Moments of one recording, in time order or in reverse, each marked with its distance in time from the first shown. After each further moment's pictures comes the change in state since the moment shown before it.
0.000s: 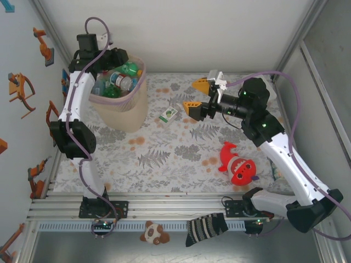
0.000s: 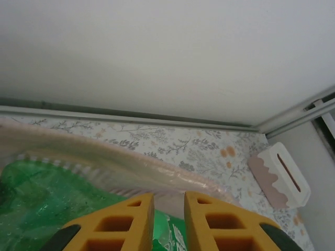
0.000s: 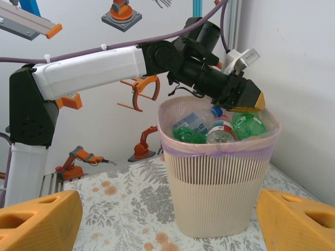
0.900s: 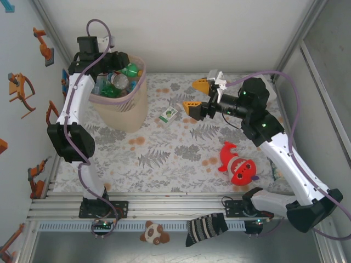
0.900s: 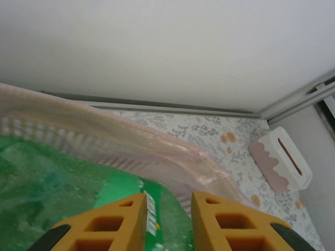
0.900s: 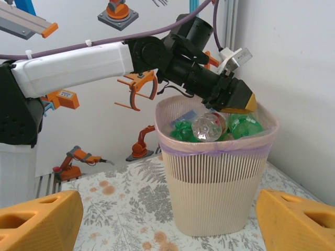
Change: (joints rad) left arm -0.021 -0.084 -0.061 -0.045 -0.005 0.047; right arm 0.000 0.002 0.000 -0.003 0.011 0.000
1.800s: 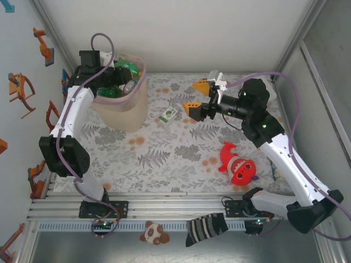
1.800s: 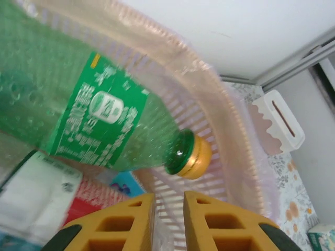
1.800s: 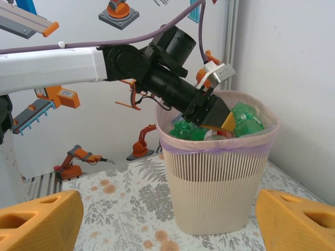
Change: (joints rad) left arm -0.020 -0.201 -0.302 0.037 0.033 0.033; right arm 0.001 -0.014 -0.012 0.000 0.004 0.000
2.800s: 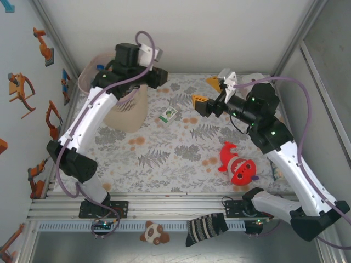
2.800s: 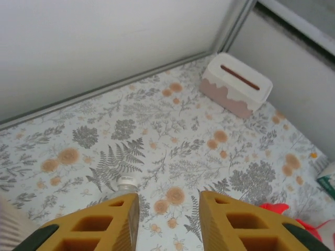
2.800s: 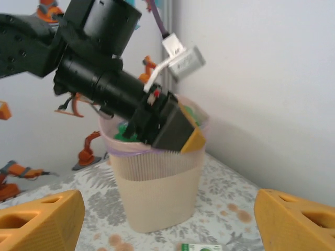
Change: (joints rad) left arm -0.425 0.016 0.220 -0.139 -0.300 0.229; right arm 0.000 -0.085 -0.003 -0.060 0.278 -0.029
